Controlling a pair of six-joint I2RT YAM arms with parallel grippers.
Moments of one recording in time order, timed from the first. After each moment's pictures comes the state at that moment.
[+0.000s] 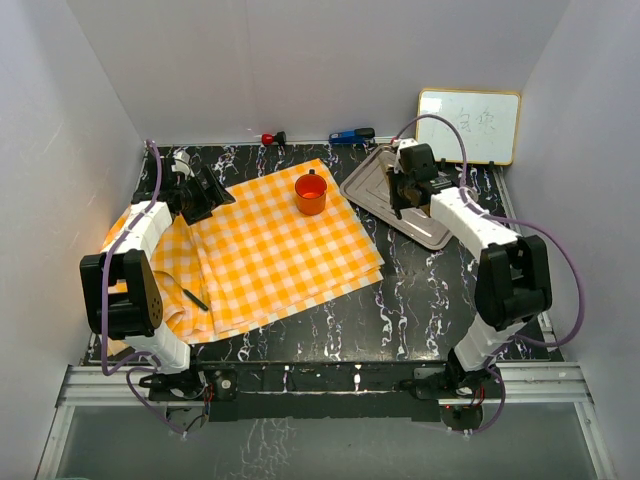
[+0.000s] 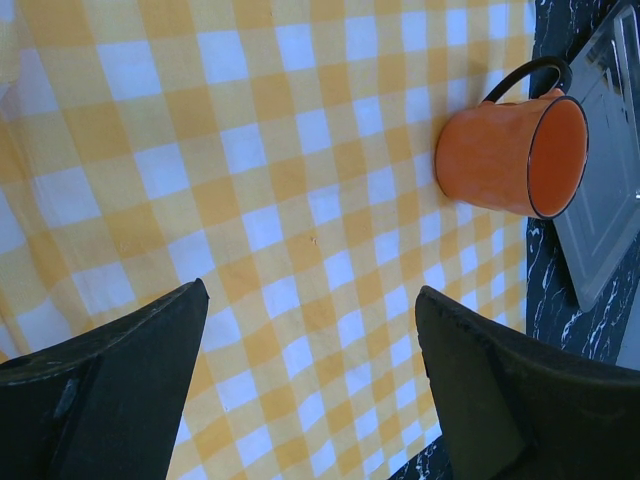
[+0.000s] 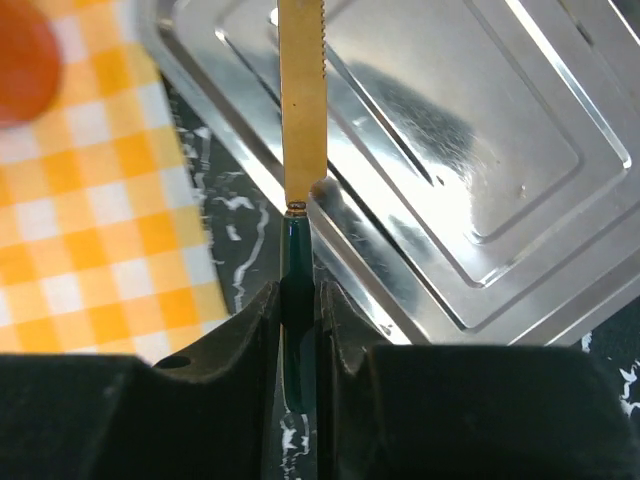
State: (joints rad) left arm 0.09 1.63 1.18 -0.36 0.39 -0.43; right arm 0.24 1.71 1.30 -0.40 0.05 0.06
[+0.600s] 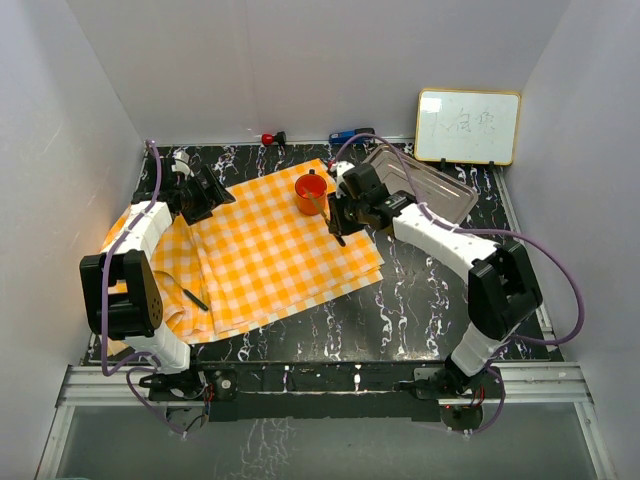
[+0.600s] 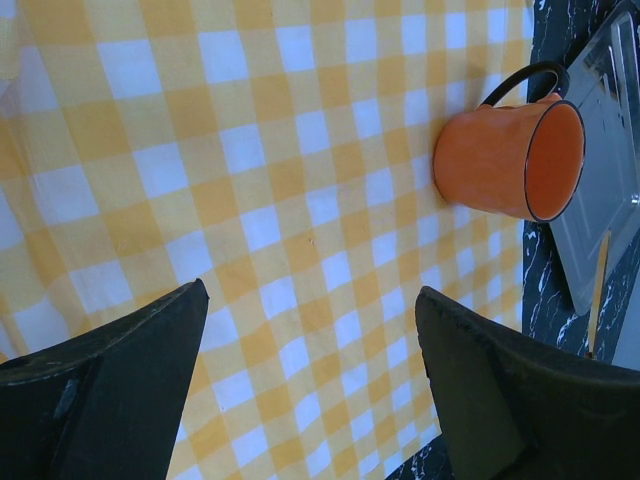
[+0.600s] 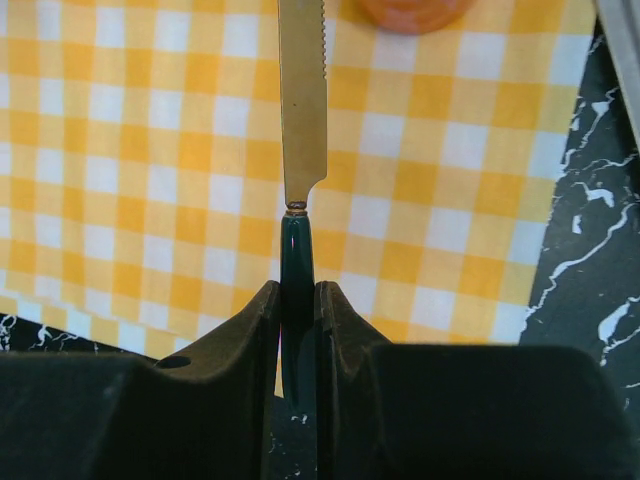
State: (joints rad) left arm 0.09 1.63 1.18 -0.36 0.39 -0.45; right arm 0.58 1.67 1.31 -0.42 -0.13 0.18
